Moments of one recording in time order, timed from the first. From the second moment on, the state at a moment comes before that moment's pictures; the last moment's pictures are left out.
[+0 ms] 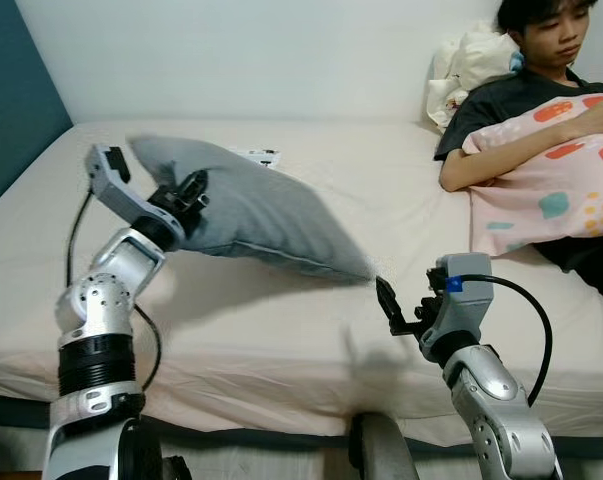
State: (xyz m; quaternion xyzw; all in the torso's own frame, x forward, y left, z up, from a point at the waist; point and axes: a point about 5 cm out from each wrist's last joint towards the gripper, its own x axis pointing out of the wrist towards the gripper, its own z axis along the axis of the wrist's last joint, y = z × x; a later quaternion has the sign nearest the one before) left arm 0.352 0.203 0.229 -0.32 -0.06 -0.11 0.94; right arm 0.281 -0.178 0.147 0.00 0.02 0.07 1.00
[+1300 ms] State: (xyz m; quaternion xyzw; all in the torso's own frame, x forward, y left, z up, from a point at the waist) left arm 0.320 0.147 0.157 -0.12 -0.02 -0.11 0.99; right arm 0.288 -0.178 0.149 -0.01 0.00 0.07 1.00
